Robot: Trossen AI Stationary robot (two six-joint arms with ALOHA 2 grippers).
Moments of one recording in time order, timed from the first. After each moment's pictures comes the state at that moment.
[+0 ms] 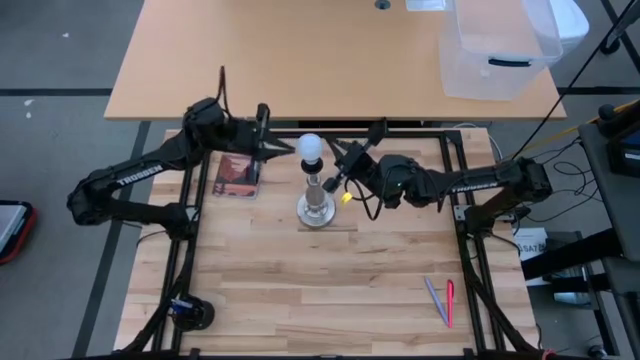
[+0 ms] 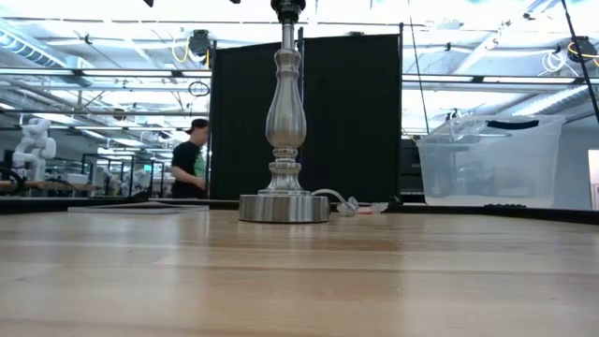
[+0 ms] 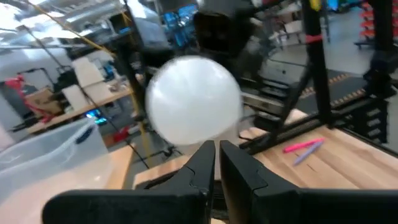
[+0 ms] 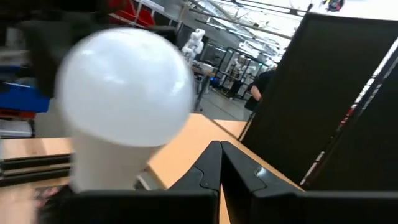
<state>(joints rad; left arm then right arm) 0.52 1.12 1.05 0.08 0.71 0.37 0.05 1.51 1.29 0.34 0.81 -0.43</state>
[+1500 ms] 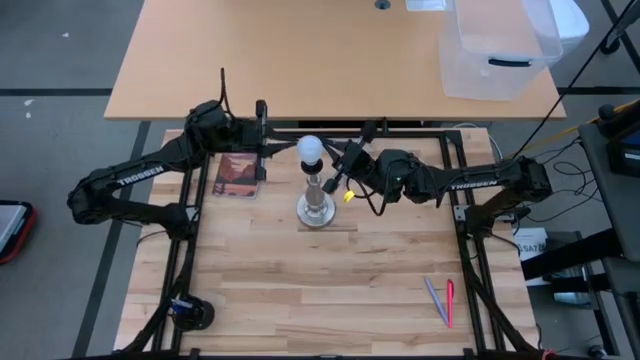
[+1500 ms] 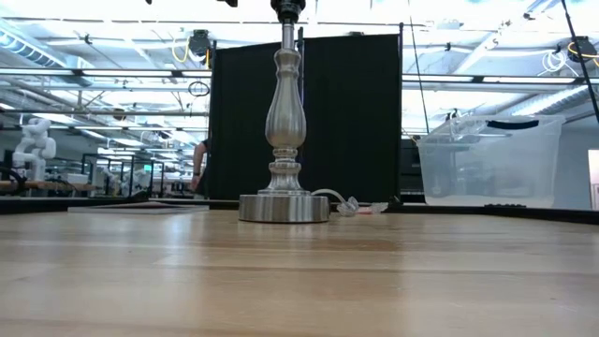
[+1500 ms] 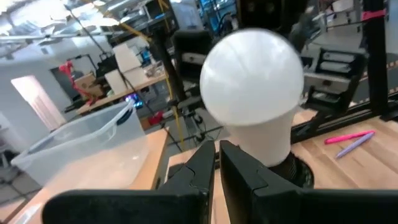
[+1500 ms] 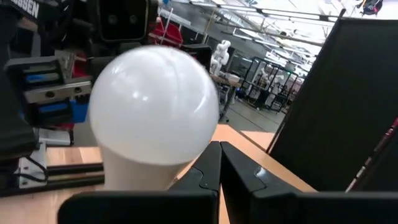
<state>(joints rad) 0.50 1.12 1.05 0.08 0.51 0.40 0.02 1.50 1.29 0.33 0.65 -0.38</state>
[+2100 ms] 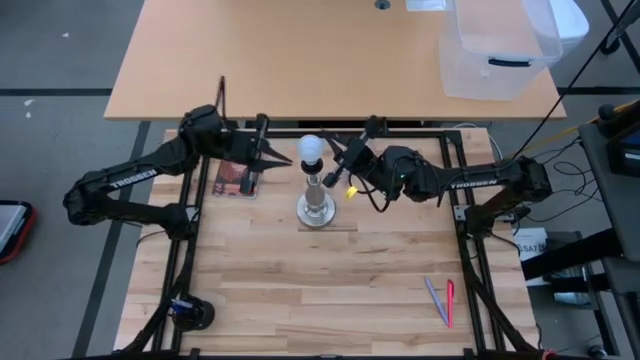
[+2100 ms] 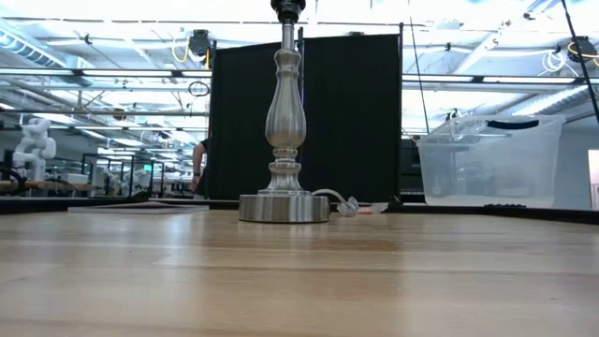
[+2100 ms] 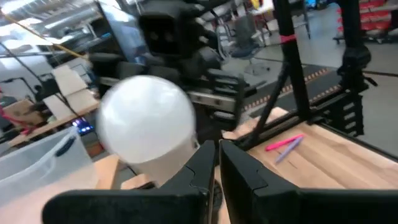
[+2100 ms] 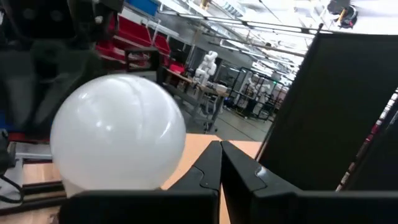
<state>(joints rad) 0.44 1.07 1.05 0.01 0.69 0.43 0.00 1.50 1.29 0.42 0.67 -0.44</state>
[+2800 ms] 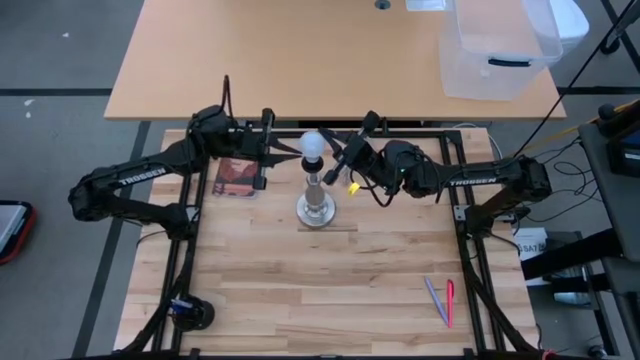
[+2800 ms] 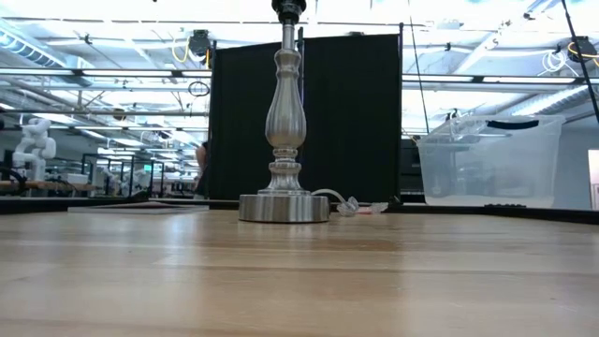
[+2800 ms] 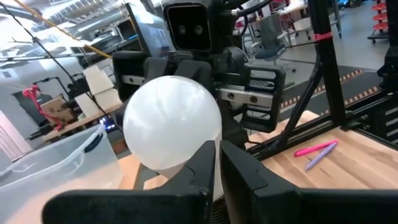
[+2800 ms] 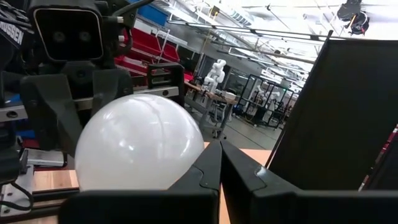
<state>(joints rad) 0.43 1.13 1.05 0.13 0.58 0.41 -0.02 1.50 1.29 0.43 0.58 -0.43</state>
